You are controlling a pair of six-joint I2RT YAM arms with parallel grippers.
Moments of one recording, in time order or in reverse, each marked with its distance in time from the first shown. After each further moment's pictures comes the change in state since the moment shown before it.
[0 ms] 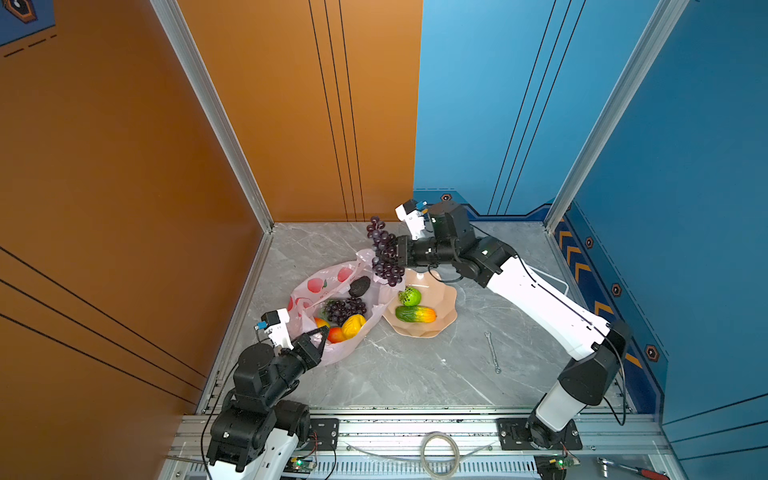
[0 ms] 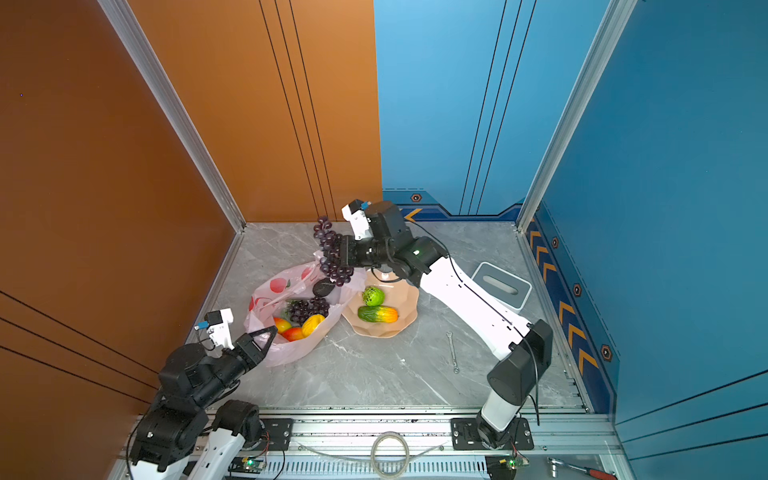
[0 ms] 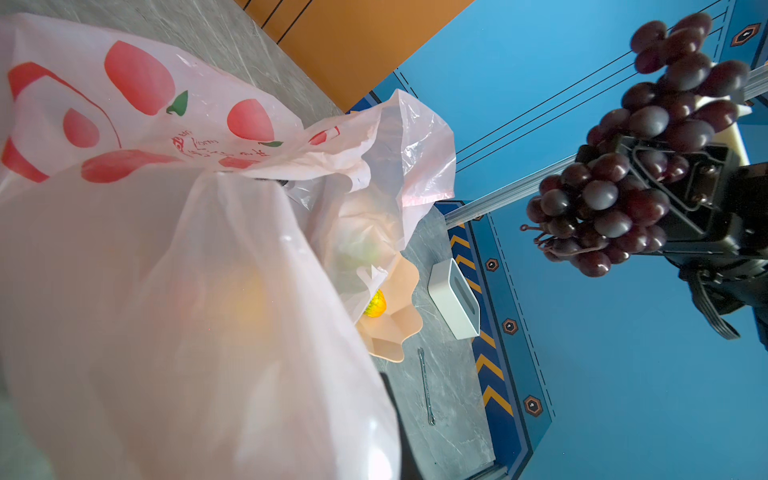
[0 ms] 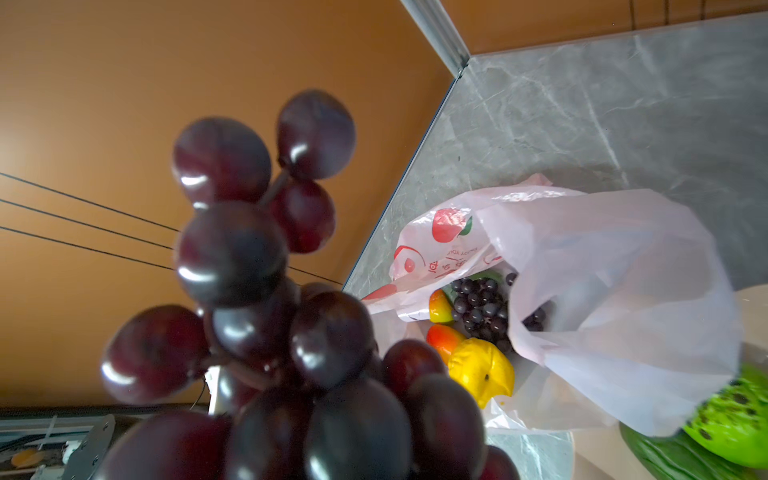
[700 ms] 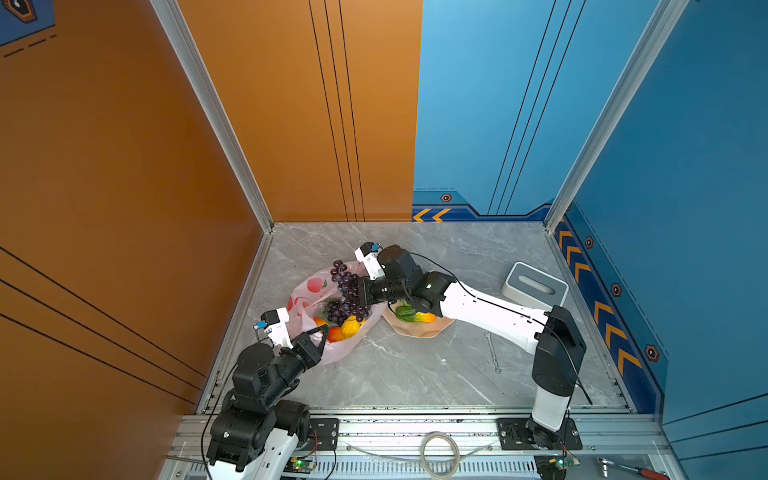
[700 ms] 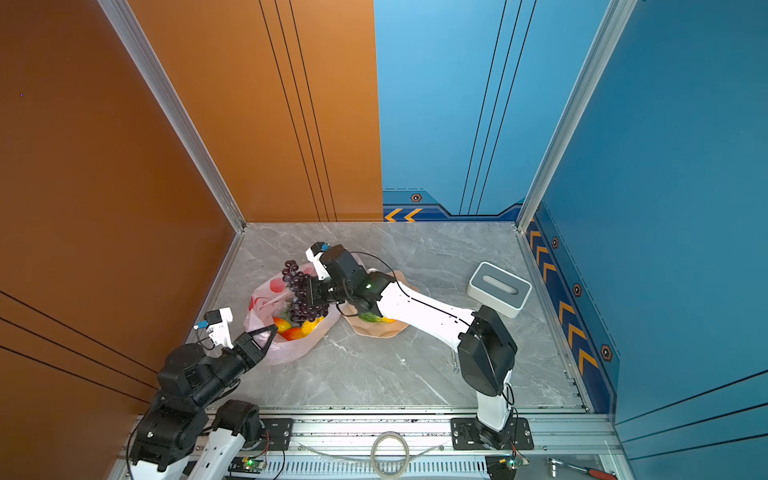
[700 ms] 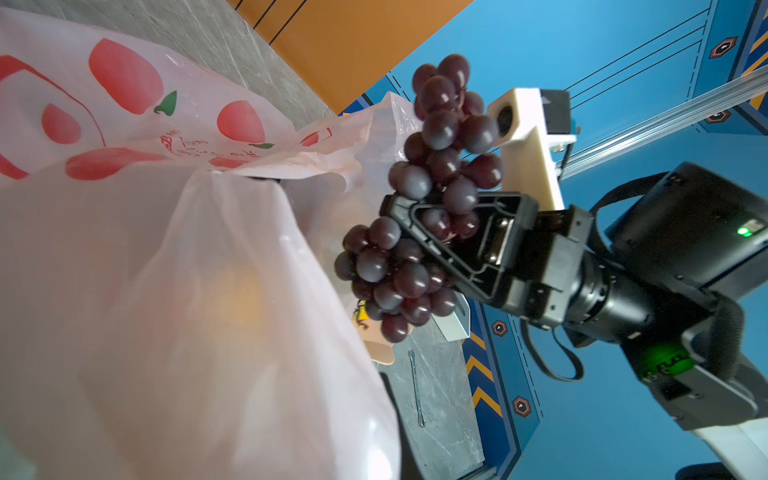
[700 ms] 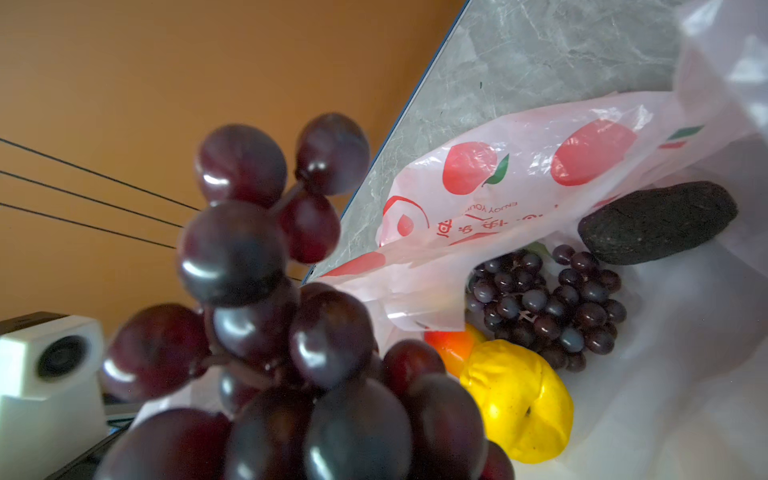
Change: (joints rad) left arm 0.000 0.000 0.000 0.020 0.010 -0.024; right arm 0.187 0.140 -0.222 0.307 0.167 0.011
